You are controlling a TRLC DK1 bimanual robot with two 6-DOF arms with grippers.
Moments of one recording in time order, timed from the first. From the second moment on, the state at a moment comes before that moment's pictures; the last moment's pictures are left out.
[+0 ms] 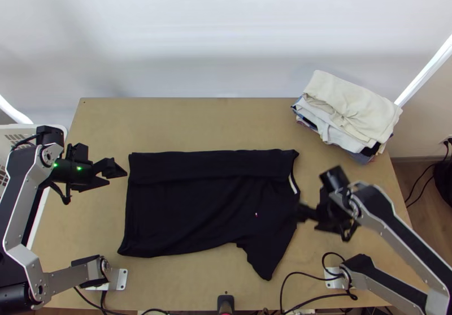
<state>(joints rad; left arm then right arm) 0.28 1.31 1.15 -1.16 0.49 -0.02 0.43 1.04 0.73 -1.08 -0.28 0.66</state>
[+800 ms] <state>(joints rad) 0.25 1.29 1.15 -1.19 0.47 -0.02 0.62 1.23 0.64 -0.90 -0.30 0.64</state>
